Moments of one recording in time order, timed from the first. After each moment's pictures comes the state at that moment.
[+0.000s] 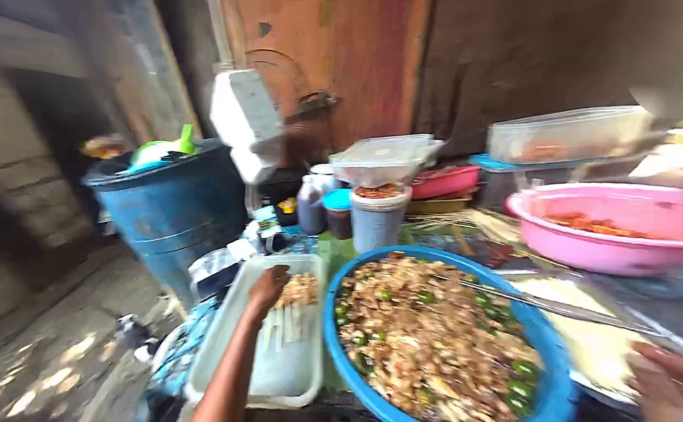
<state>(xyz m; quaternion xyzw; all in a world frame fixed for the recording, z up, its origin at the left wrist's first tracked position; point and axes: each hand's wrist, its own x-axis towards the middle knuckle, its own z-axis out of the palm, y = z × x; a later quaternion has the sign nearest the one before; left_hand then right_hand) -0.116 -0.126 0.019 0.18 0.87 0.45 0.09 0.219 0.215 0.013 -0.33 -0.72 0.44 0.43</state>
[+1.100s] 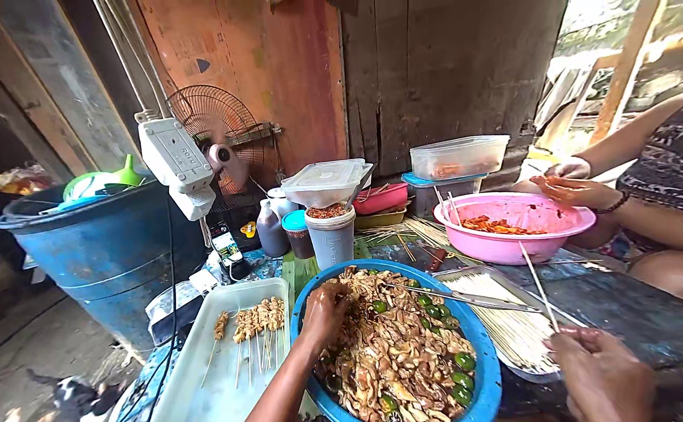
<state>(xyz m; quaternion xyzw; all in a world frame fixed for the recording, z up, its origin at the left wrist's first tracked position) -0.038 0.024 0.040 0.39 0.84 0.38 0.08 0.214 0.262 -0.009 -0.46 -0.67 0.38 0.44</state>
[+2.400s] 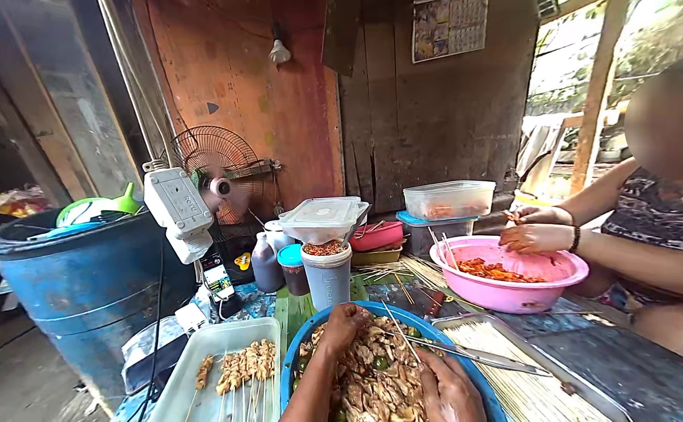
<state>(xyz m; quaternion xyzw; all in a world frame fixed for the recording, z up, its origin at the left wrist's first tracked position) -0.089 0.108 0.015 0.39 0.70 0.55 0.23 0.127 0.162 0.021 -0.29 -0.84 0.30 0.34</state>
